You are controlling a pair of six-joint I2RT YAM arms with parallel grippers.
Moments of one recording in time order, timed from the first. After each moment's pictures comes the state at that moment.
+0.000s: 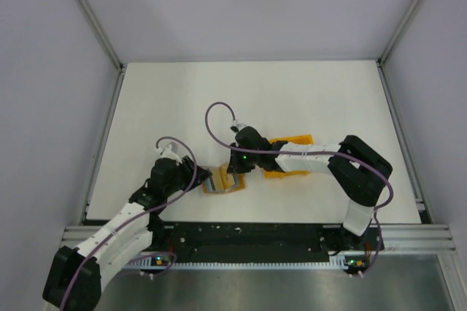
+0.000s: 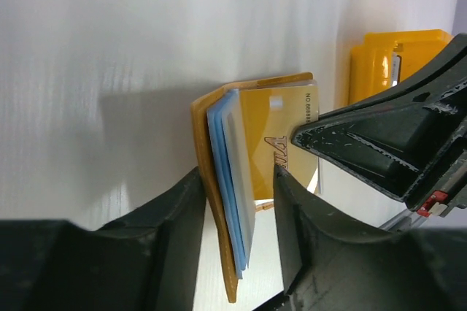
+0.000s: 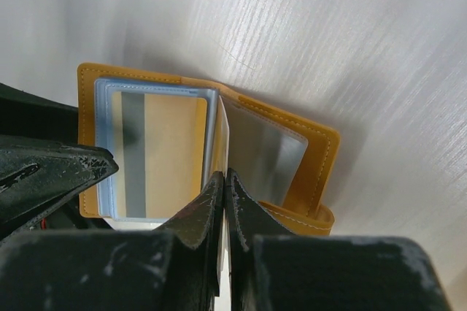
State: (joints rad) left arm -0.41 0.73 0.16 0.01 0.17 -0.91; right arm 0.94 1.78 1.01 -0.03 -0.12 0.70
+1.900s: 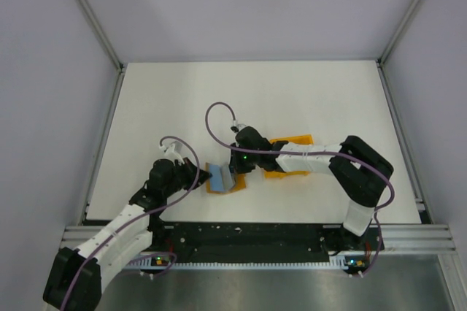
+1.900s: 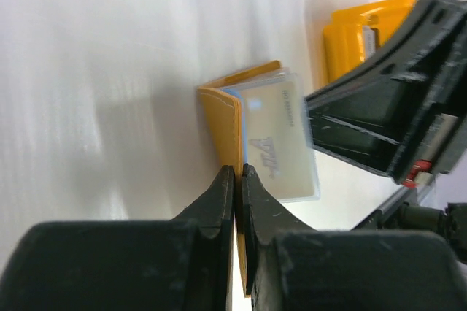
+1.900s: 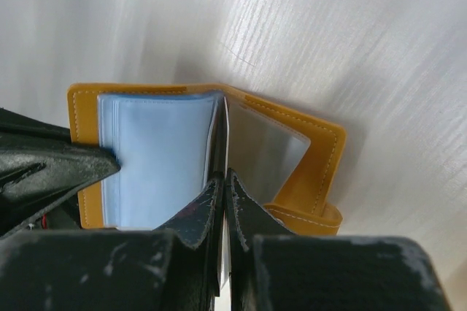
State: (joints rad) left arm -0.41 0.72 0.12 0.14 0.28 -0.82; right arm 0.94 1.78 1.01 -0.03 -0.13 0.70
